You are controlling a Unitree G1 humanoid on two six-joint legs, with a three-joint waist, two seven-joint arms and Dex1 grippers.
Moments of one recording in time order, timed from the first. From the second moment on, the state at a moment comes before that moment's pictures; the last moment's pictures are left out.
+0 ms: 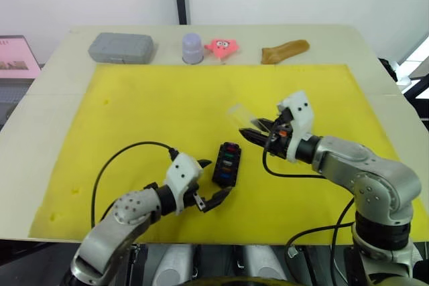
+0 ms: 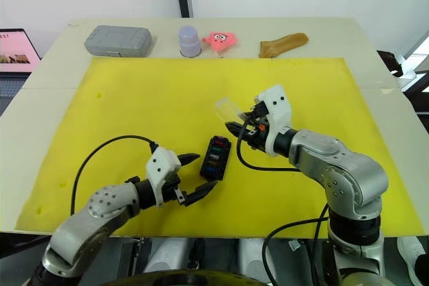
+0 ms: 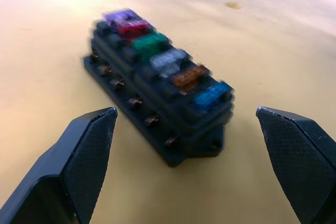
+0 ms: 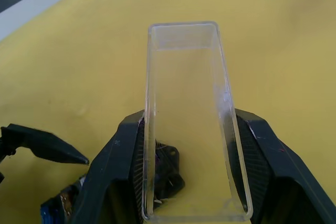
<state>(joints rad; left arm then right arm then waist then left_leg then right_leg) 0.09 0.45 -0.32 -0.66 -0.31 0.60 -0.50 -0.37 -0.46 -0.14 -0.65 0.69 1.24 0.35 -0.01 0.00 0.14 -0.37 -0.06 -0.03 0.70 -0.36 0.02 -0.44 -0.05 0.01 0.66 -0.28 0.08</state>
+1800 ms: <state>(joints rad) -0.05 0.33 -0.36 -0.44 -0.14 0.45 -0.47 -0.41 -0.56 -0.15 -0.54 0.65 1.06 0.36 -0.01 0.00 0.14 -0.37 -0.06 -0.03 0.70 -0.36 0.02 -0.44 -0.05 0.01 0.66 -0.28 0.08</state>
